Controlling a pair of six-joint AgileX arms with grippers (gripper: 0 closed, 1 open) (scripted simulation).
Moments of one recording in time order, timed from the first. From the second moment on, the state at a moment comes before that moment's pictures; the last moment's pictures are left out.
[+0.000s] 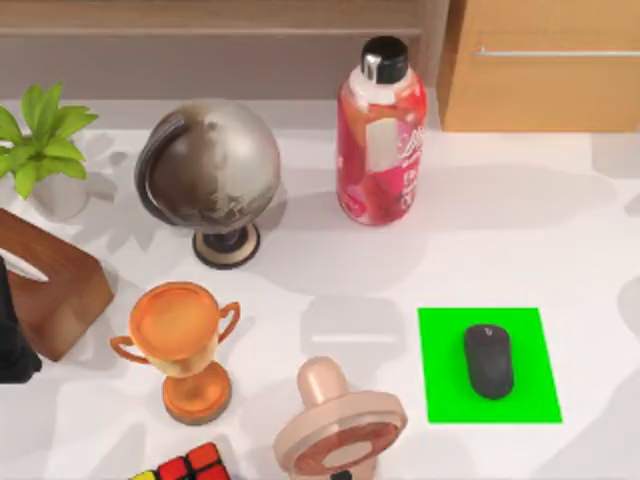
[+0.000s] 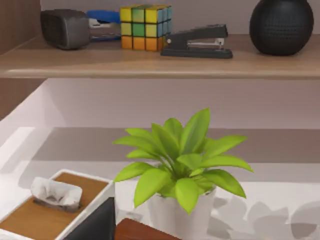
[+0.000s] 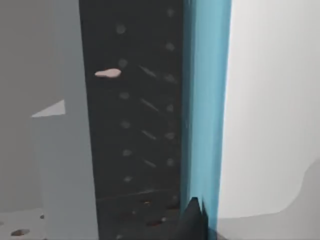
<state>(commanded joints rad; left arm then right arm) 0.00 0.00 0.00 0.00 0.00 0.00 -0.48 1.97 1.01 0.67 -0.43 1.46</state>
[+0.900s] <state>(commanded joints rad) 0.00 0.00 0.00 0.00 0.00 0.00 -0.48 1.97 1.01 0.67 -0.43 1.46</state>
